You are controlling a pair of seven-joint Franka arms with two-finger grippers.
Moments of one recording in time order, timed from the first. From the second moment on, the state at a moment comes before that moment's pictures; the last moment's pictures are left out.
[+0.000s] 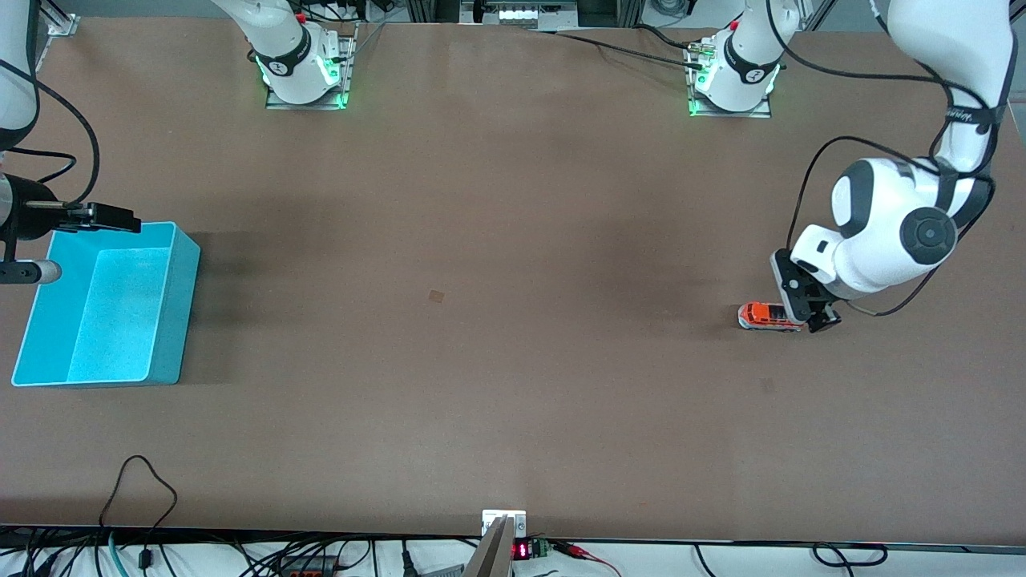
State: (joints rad) left arm 0.02 0.36 -0.01 -2.05 0.01 2.36 1.41; right arm 0.00 0.25 -0.11 -1.46 0.00 1.44 -0.11
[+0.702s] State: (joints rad) left arm 0.03 0.44 -0.01 -2.12 0.01 2.58 1.54; right arm 0.00 0.25 -0.11 -1.46 0.00 1.44 -0.11
